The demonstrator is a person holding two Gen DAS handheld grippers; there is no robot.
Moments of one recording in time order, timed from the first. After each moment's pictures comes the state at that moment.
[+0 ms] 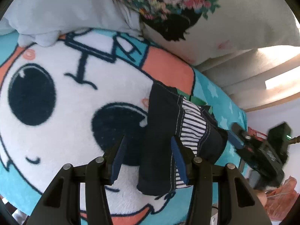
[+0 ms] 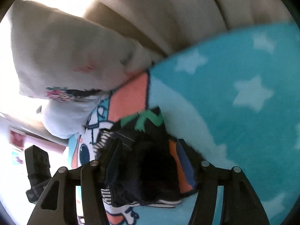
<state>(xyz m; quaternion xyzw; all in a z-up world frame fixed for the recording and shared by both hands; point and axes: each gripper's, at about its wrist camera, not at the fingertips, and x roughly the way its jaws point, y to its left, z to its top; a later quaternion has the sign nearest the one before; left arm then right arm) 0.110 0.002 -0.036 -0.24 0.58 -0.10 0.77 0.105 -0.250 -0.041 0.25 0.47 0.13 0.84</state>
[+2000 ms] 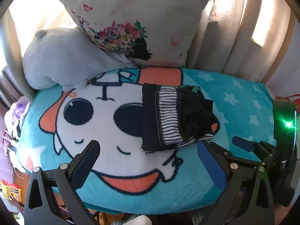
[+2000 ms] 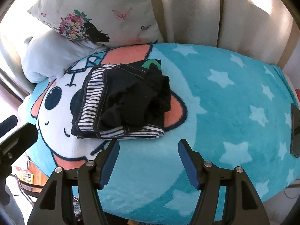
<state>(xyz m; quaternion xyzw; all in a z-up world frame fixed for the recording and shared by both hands) 0.000 -0.078 0.044 -0.01 0.49 -0.01 0.87 0.006 -0.178 -0.028 0.02 0.50 0.06 0.86</state>
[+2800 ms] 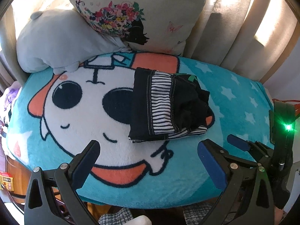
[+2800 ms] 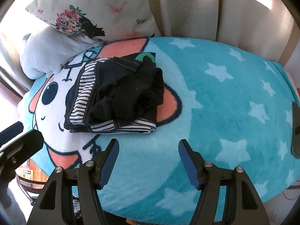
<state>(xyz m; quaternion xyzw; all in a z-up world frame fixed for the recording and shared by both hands) 0.003 -0.083 0.026 -0.05 0.53 -0.02 0.85 0.007 -0.187 -0.039 0.02 0.52 0.06 0.85</state>
